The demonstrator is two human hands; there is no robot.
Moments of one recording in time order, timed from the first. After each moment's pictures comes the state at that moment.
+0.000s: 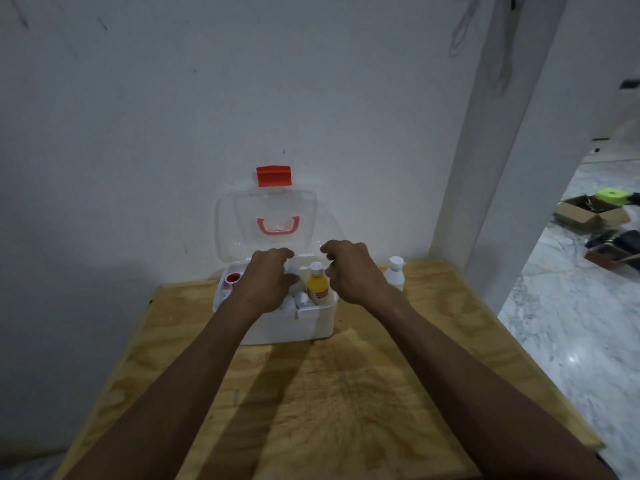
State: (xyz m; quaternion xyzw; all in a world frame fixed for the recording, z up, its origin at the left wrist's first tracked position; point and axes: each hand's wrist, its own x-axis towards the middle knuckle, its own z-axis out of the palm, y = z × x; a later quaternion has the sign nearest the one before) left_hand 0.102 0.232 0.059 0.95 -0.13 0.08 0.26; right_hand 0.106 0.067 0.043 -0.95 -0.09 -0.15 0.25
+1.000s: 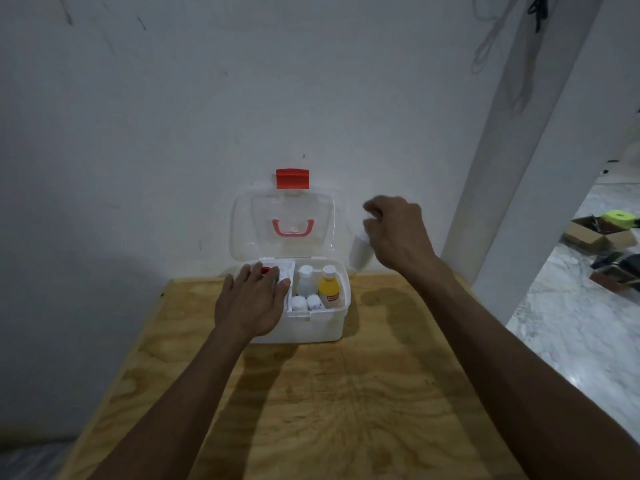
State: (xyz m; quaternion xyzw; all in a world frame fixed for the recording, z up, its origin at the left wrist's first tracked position) left_hand 0.108 0.282 -0.001 0.99 -0.08 0.10 0.09; right_hand 0.098 0.048 0.116 -0.92 -0.04 -0.31 0.25
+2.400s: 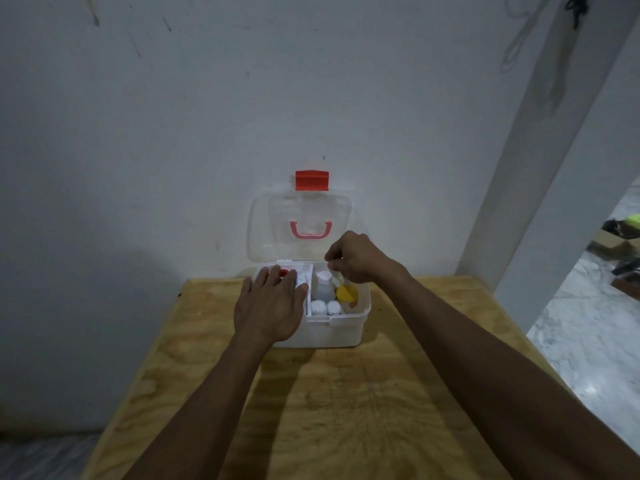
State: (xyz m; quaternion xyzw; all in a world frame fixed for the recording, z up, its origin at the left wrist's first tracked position) left_hand 0.112 0.284 -0.009 0.99 -0.08 0.12 0.09; right_hand 0.158 0.103 0.067 -0.97 -0.13 -0.03 0.22
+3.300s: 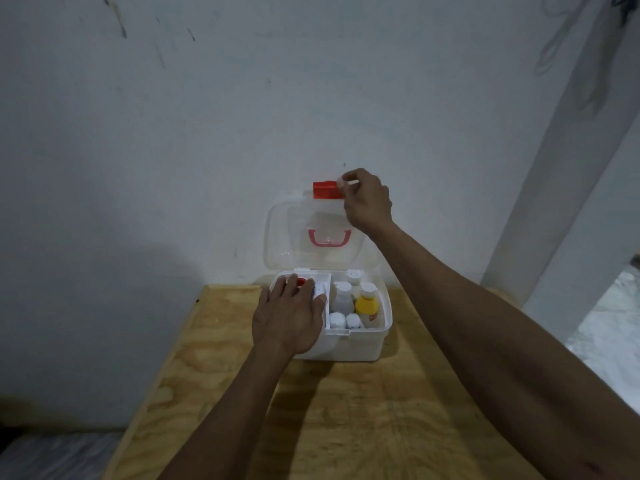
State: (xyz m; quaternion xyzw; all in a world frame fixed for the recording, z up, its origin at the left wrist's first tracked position) left_hand 0.111 0.282 -0.006 0.99 -0.08 0.13 0.08; right_hand 0.218 0.133 0.127 -0.87 -0.01 -0.23 0.43
